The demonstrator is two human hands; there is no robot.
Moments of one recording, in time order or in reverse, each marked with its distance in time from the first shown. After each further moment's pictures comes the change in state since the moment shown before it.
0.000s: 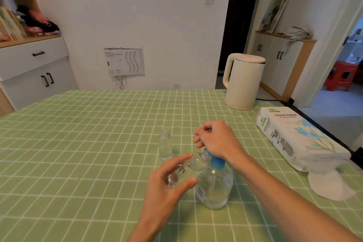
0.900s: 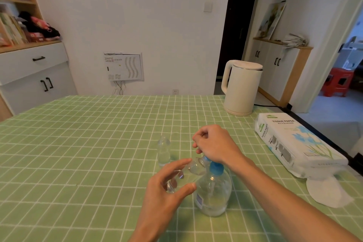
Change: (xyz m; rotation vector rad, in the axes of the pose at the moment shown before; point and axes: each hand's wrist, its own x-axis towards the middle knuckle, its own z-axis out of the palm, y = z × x) left_hand 0.000 0.007 0.001 0.001 -0.005 0.011; right_hand 0.000 -0.008 -0.003 -0.134 -0.033 -0.013
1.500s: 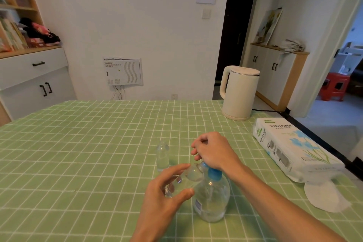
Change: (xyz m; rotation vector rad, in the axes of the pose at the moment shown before) left_hand 0.002 -0.002 -0.001 0.024 0.005 0.014; right_hand -0.001 0.006 0.003 0.060 0.003 0.017
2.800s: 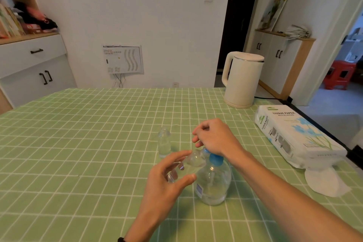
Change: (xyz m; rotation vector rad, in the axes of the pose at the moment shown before) left_hand -0.001 -0.002 0.001 -0.033 -0.005 -0.021; right_hand 0.006 0.006 0.004 0.023 -0.002 -0.004
